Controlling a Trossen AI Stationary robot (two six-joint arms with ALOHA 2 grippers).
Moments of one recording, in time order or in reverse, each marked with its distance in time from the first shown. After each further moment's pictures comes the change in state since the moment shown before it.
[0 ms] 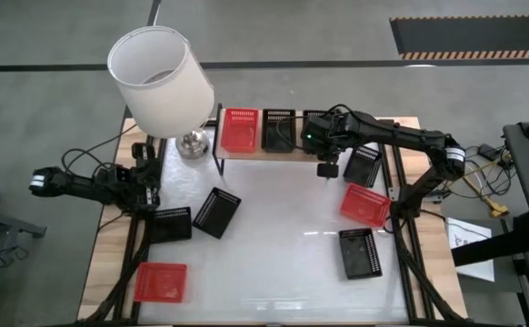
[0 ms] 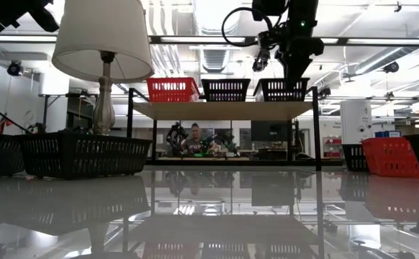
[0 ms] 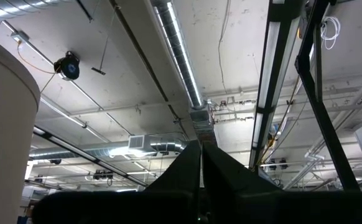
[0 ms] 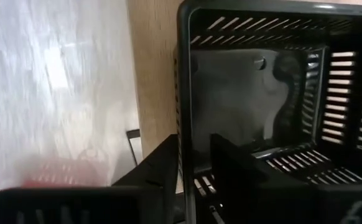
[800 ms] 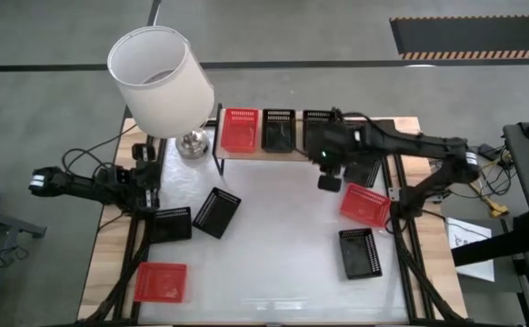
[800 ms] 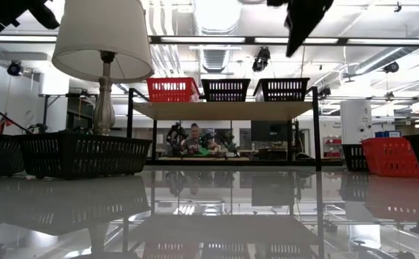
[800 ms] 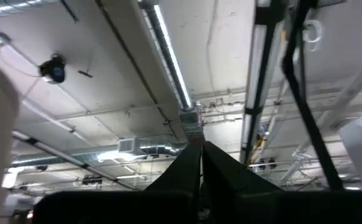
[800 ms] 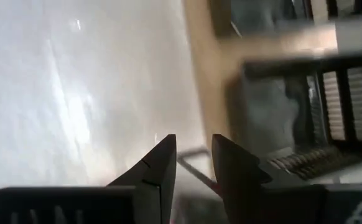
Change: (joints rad) left arm 0.000 0.008 0.000 0.000 0.063 -0.003; right arm 0.226 -0.115 0.058 -0.028 0.017 0.279
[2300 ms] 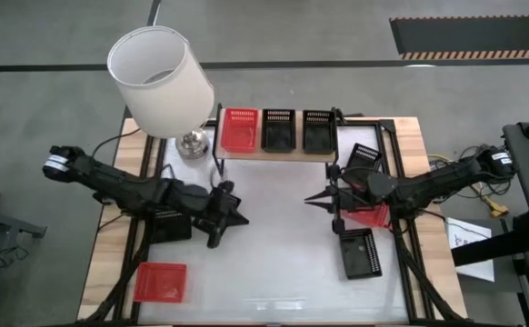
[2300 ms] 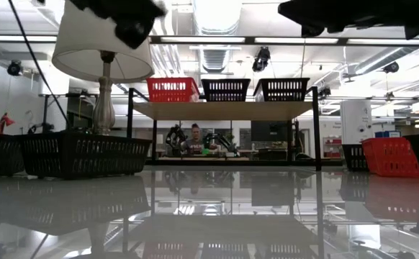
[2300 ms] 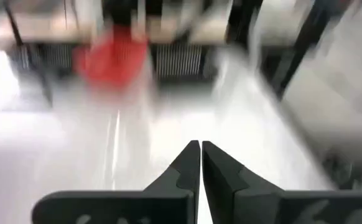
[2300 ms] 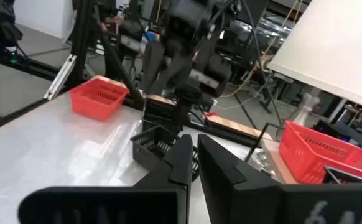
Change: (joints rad) left arm -0.128 0.775 0.779 -1.309 0.122 -0.429; right arm 0.259 -0.431 -1.114 1.833 -0.177 -0.331
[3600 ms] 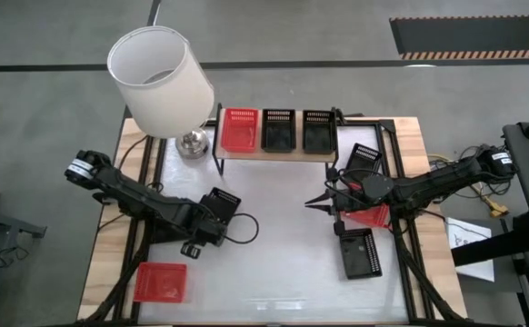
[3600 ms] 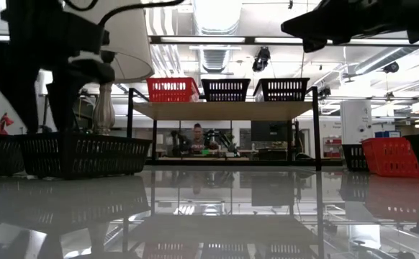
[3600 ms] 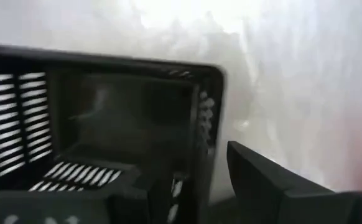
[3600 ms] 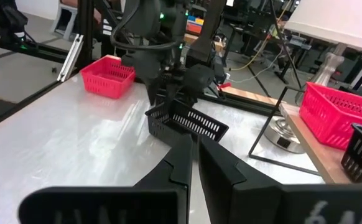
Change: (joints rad) left arm -0.139 0.288 0.177 -0.881 -0.052 0.116; right arm 0.003 -0.003 -0.005 -0.111 -0.007 0.105
